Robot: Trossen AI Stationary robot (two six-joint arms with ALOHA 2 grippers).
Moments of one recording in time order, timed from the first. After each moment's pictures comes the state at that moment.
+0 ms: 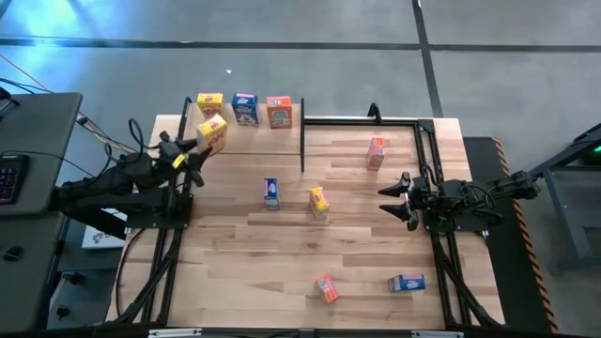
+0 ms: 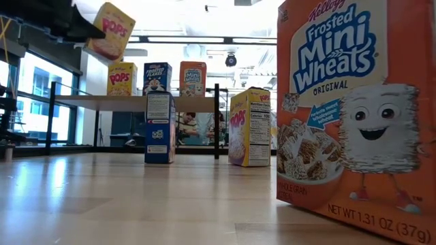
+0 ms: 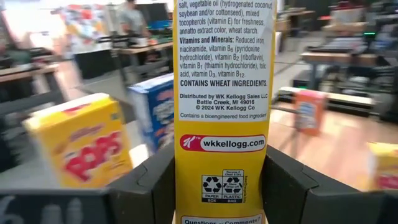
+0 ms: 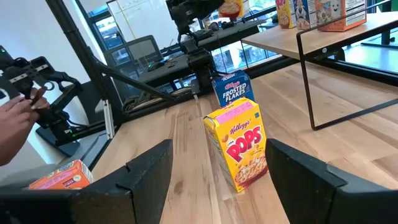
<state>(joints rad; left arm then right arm) 0.07 0.13 0.46 -0.40 -0.69 0.05 0.25 0.01 0.05 -0.08 0.28 0.34</state>
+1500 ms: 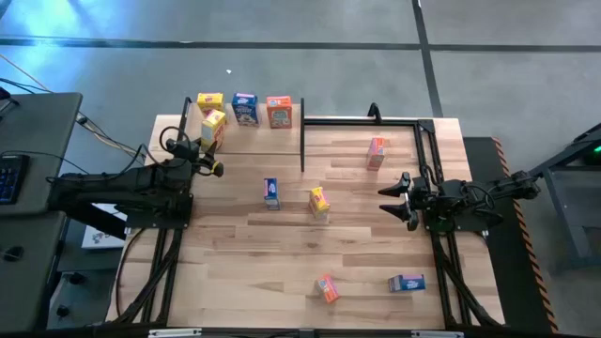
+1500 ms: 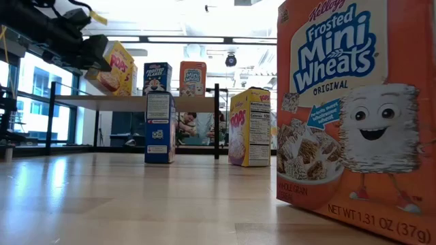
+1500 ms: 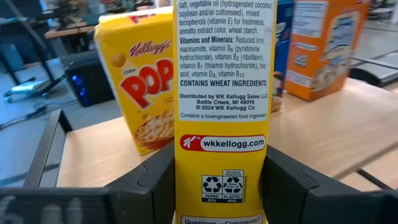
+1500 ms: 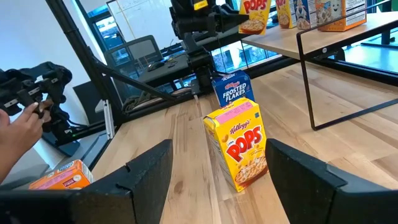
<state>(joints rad) 0.09 0.44 0.37 -0.34 -1.06 -0.26 0.25 0.01 0.05 -0.08 0.28 0.34</state>
